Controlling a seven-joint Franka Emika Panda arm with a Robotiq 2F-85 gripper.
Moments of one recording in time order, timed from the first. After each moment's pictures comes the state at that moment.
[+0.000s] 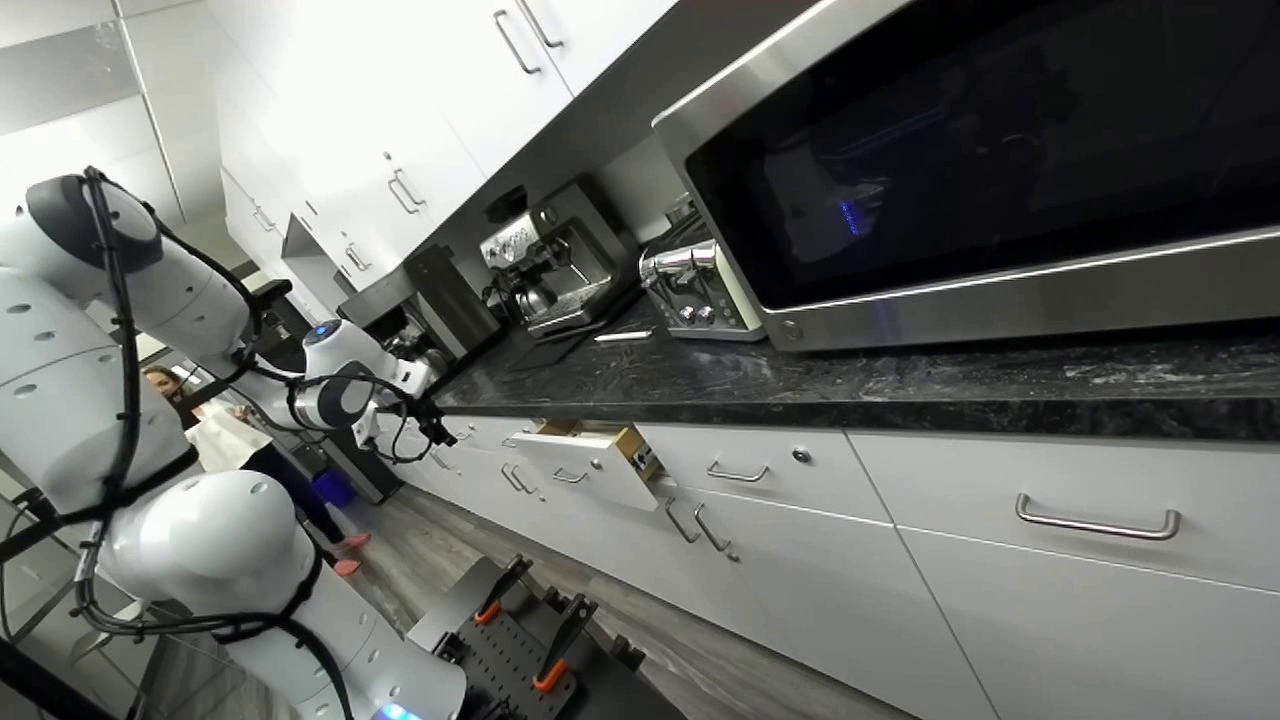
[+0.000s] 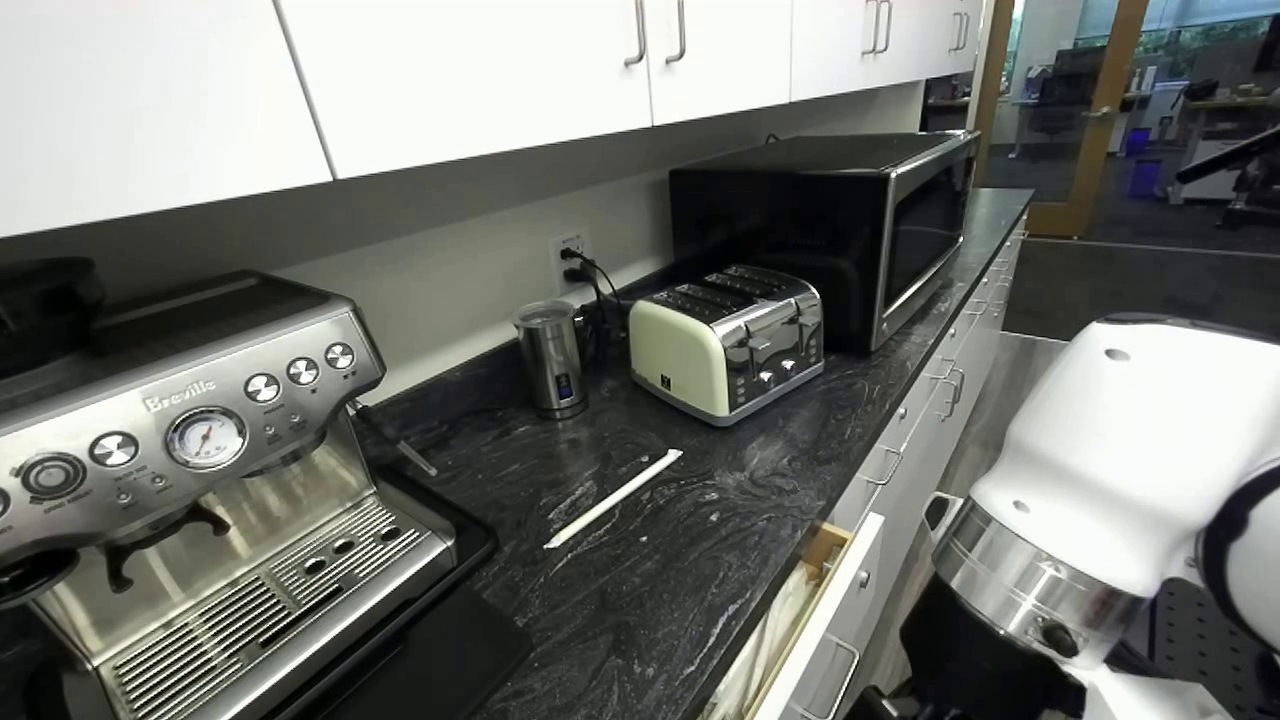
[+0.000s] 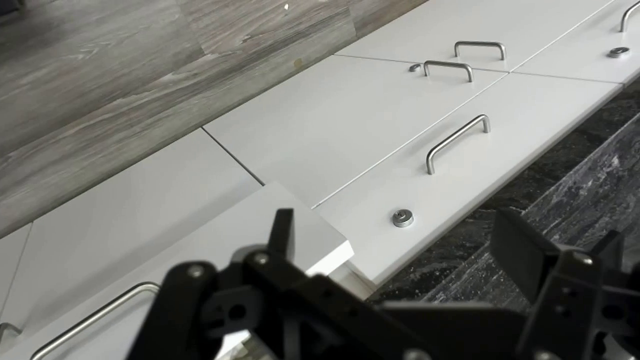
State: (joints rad) arm 0.42 0.09 0.60 -2.55 0.61 3.16 0.77
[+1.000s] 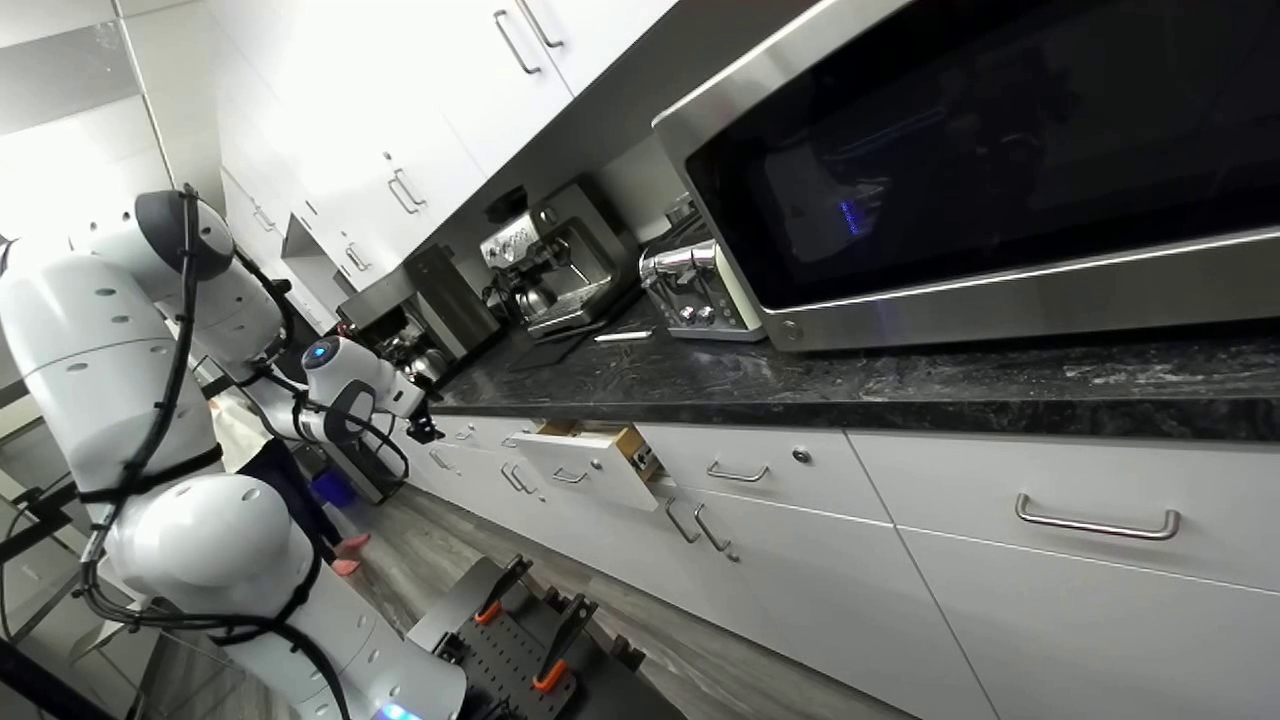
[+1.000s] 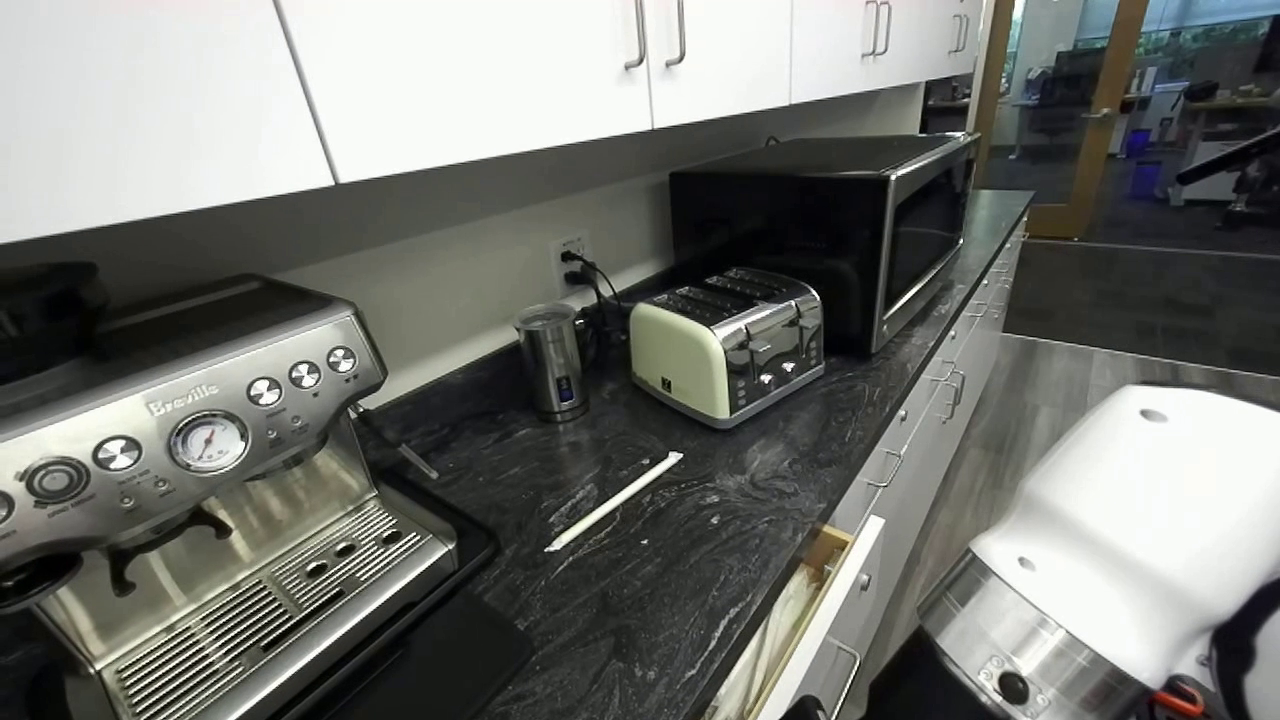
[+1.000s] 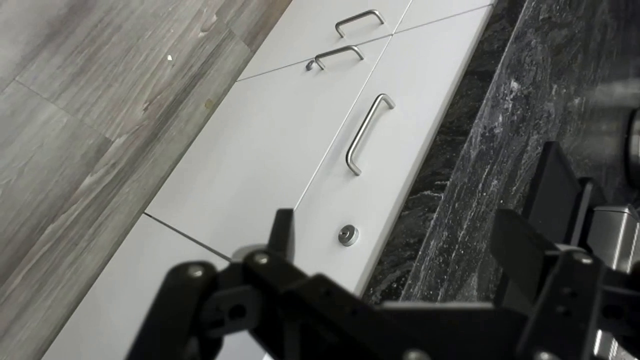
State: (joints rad) arm 0.35 0.30 0.77 -2.44 0.65 3.47 1.13
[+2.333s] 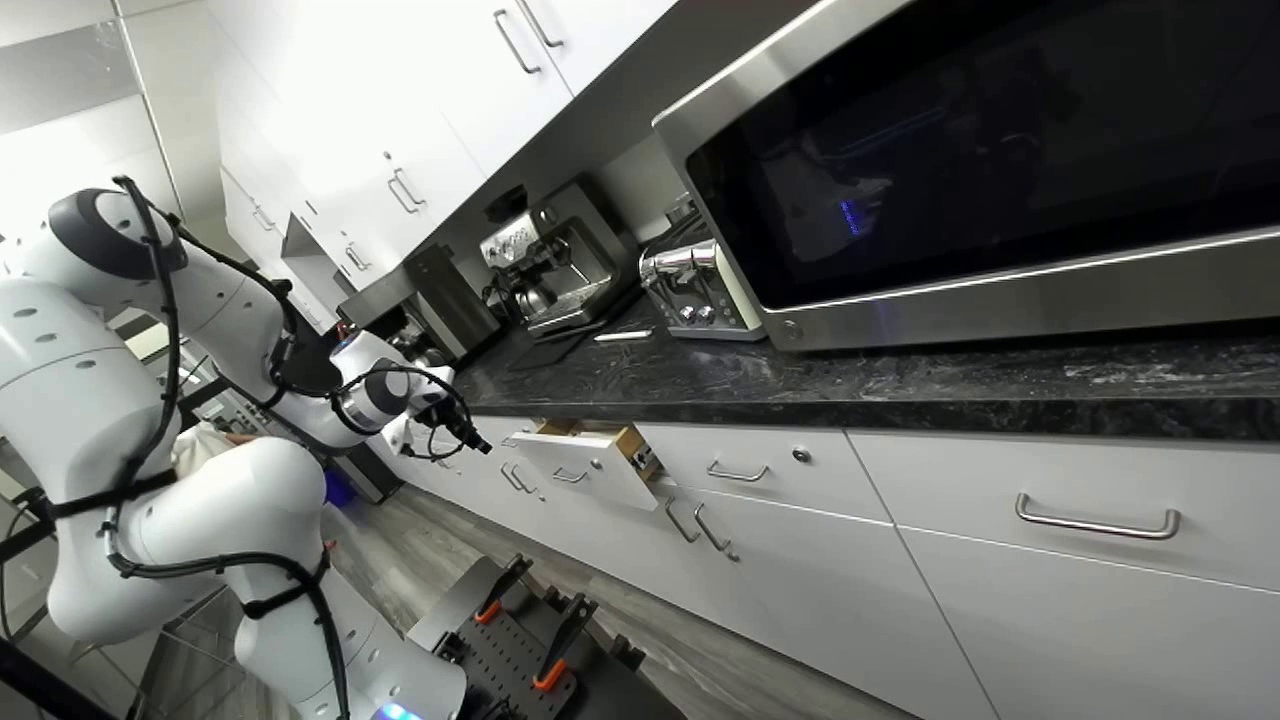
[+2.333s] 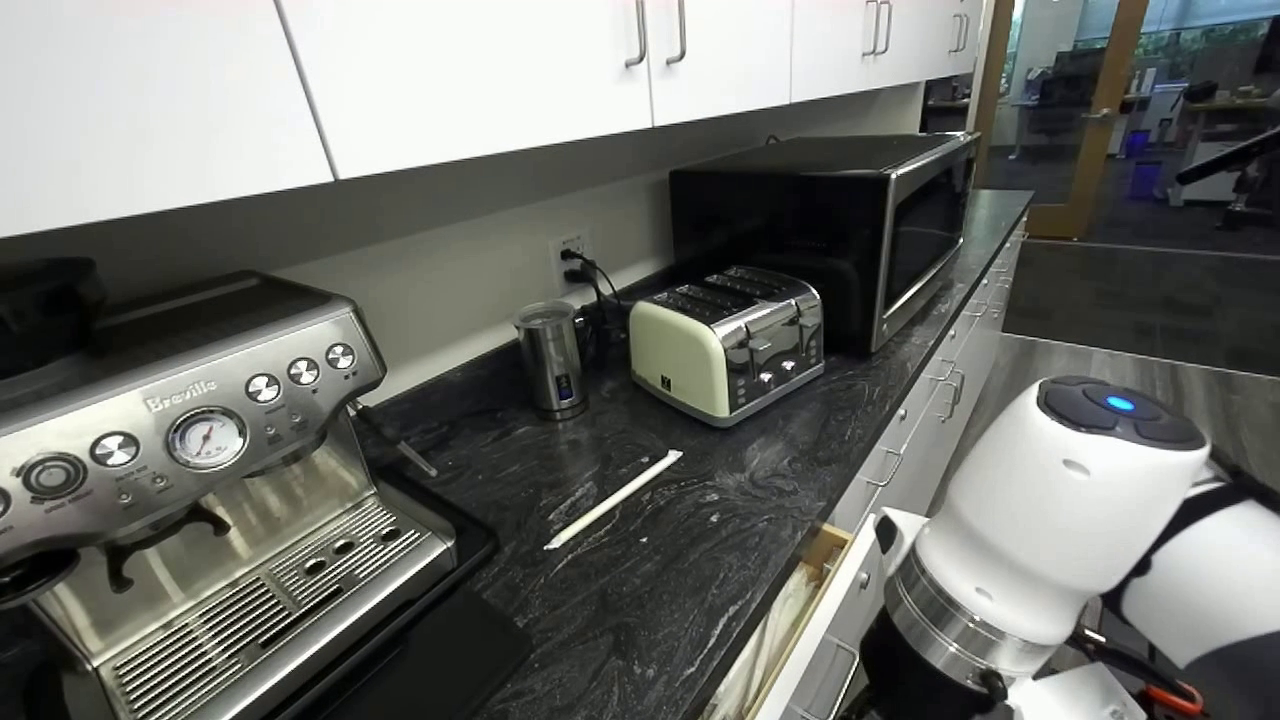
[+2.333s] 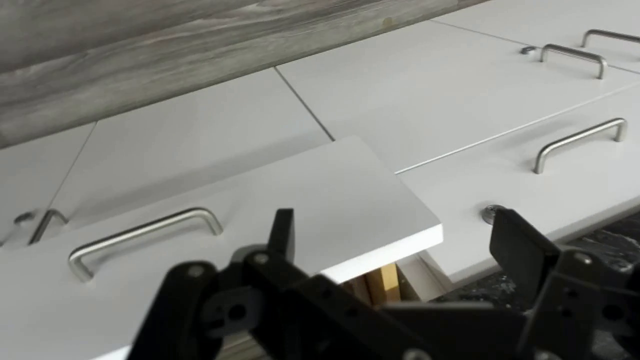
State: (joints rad) arm 1.11 0.20 -0.24 -2.52 -0.01 3.09 1.08
